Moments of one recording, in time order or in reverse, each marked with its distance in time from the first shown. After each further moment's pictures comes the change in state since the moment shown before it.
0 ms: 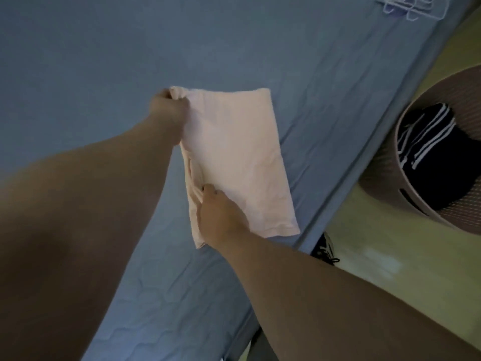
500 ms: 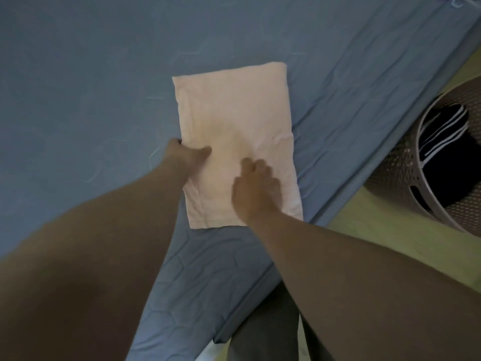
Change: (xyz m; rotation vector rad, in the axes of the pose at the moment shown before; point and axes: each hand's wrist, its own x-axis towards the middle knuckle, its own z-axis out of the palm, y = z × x) left_hand -0.041 -0.142 -0.036 0.296 -0.121 -0.314; right_hand 0.018 0.045 0.003 -0.254 0.085 0.170
